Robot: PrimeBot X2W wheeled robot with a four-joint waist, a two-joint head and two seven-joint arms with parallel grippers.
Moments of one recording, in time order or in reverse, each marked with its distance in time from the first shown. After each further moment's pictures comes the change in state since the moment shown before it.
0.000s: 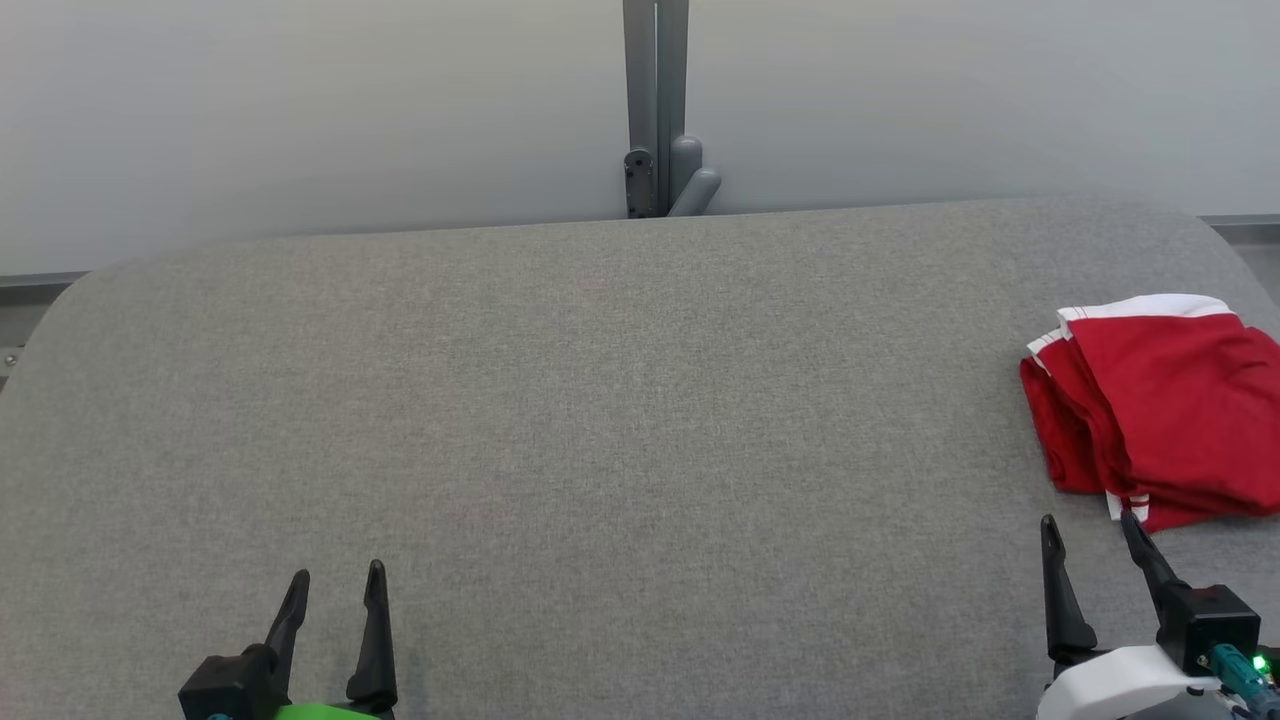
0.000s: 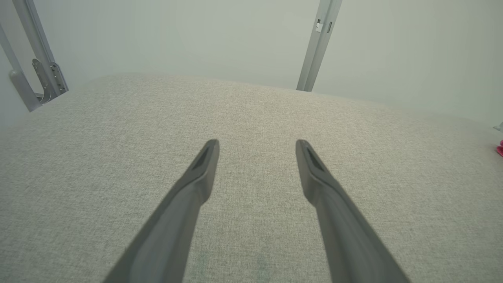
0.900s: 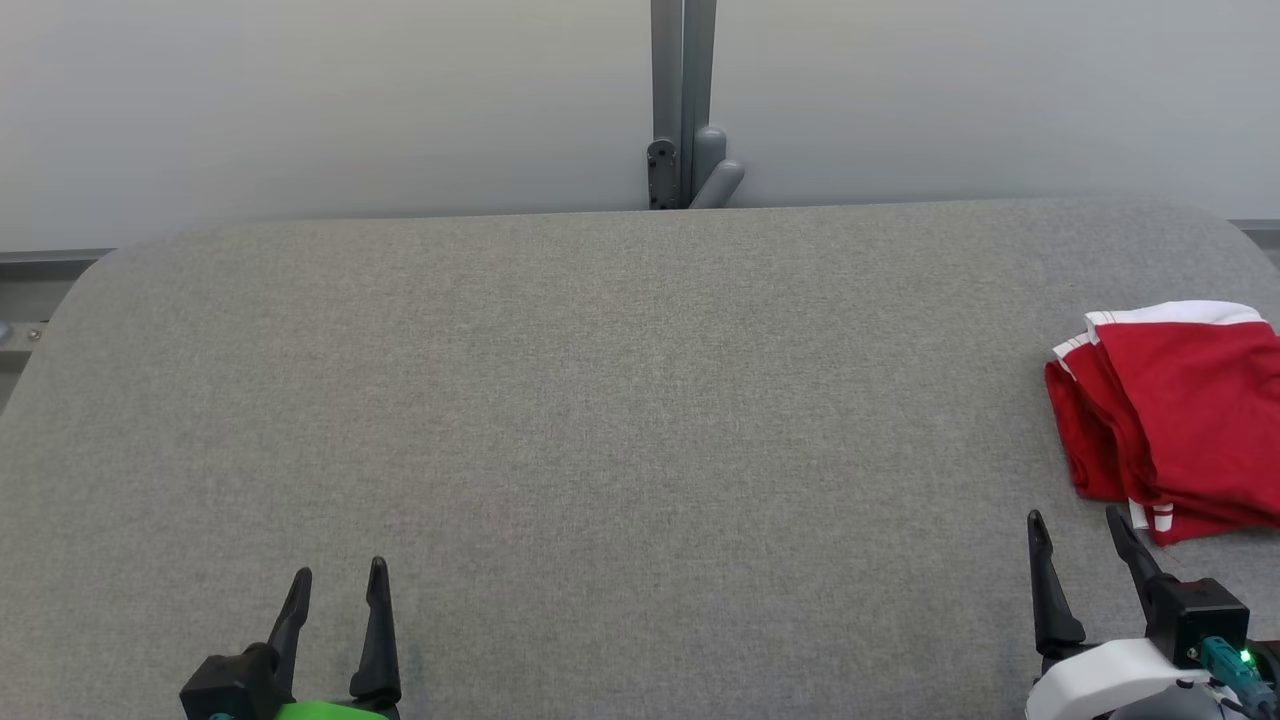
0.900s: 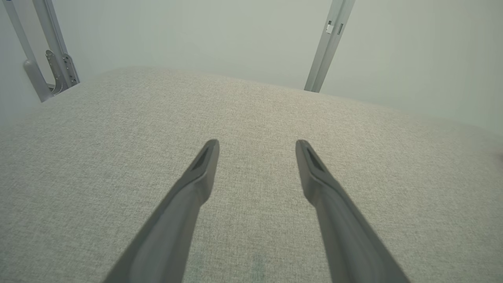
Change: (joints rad) left arm 0.002 0.000 -0.017 -0.011 -0.029 0.021 0.000; right arm -0.017 0.002 0.026 0.017 0.021 0.000 0.000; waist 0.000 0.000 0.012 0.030
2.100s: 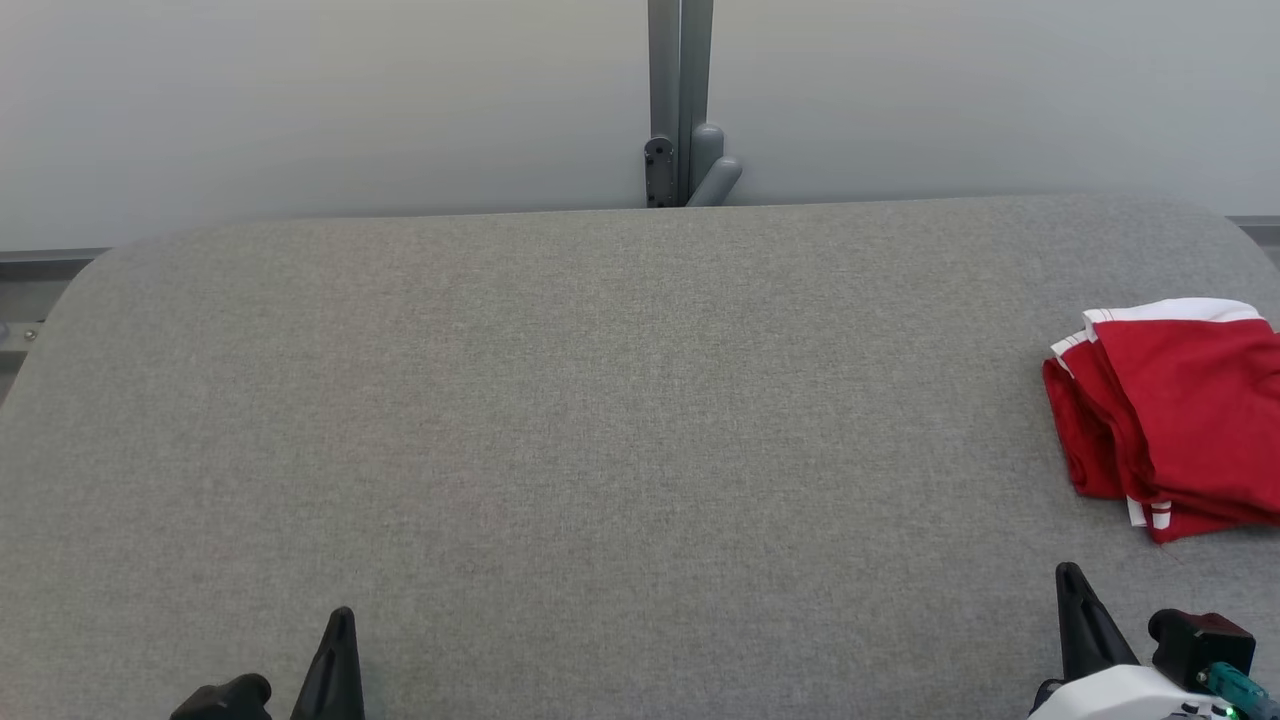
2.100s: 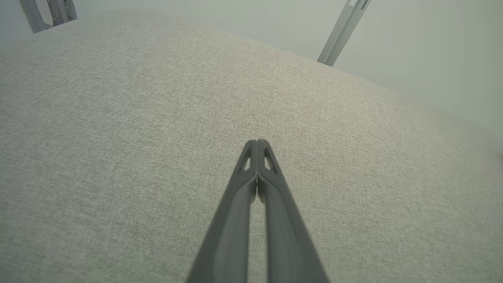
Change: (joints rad) left arm 0.017 -0.005 0.003 0.076 -0.122 0.000 0.040; right arm 0.018 0.018 -0.004 0.092 0.151 0.000 0.049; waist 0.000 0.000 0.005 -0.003
